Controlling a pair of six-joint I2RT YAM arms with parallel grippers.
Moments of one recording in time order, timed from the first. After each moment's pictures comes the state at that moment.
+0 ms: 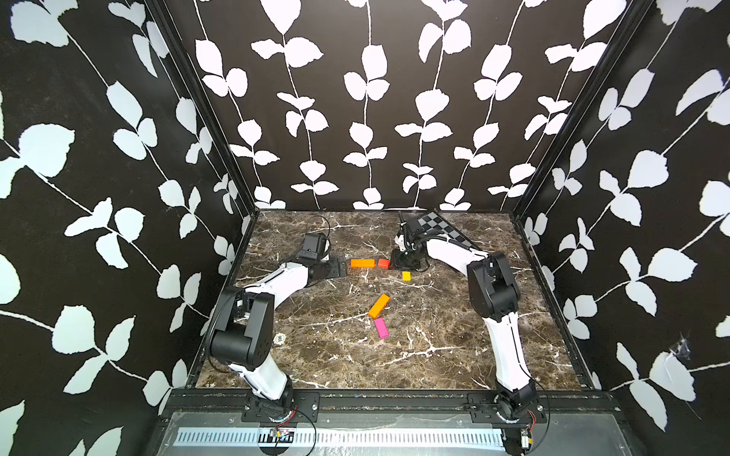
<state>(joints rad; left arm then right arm) -0.27 1.64 1.01 -0.29 0.12 -0.33 0.49 2.27 1.78 -0.69 -0.31 0.42</state>
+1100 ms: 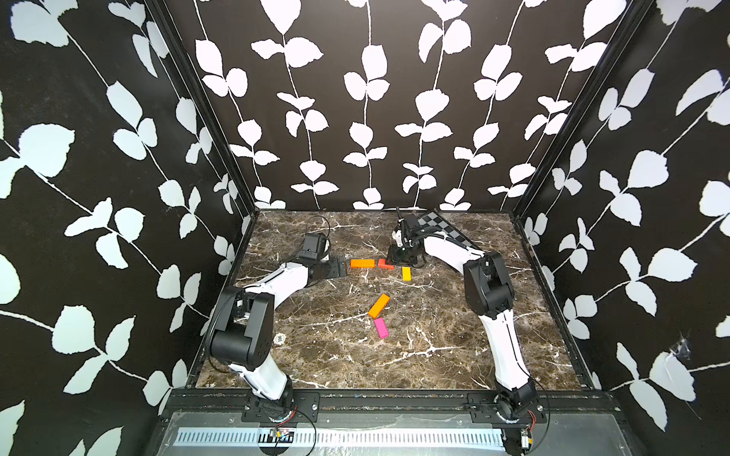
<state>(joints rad) -0.27 1.64 1.01 -0.29 0.12 -0.33 0.49 2.33 1.89 -0.69 -0.31 0.41</state>
